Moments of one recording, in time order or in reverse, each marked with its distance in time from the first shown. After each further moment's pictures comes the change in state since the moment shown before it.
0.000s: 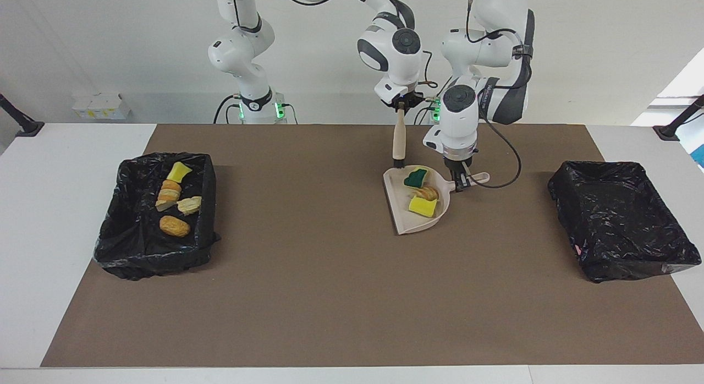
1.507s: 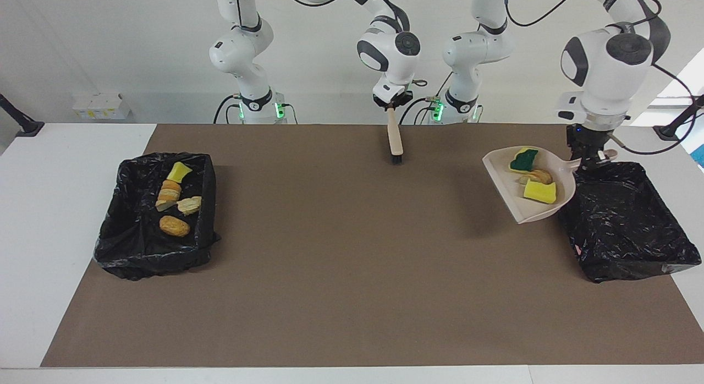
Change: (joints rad) left arm 0.583 -0.120 0.024 0.262 0.003 -0.207 0.639; right arm 0.074 0.000 0.000 -0.098 -0.068 0.049 -0.107
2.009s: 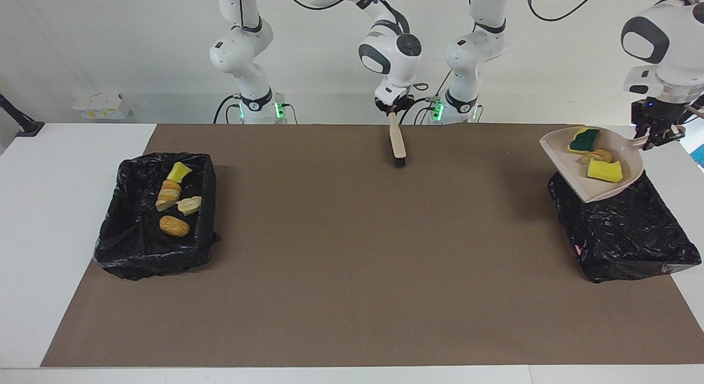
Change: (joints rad) left arm 0.267 0.038 0.002 0.136 0.007 0.022 0.250; right arm 0.008 0.030 -0.006 0.026 -0.089 -0.003 0.022
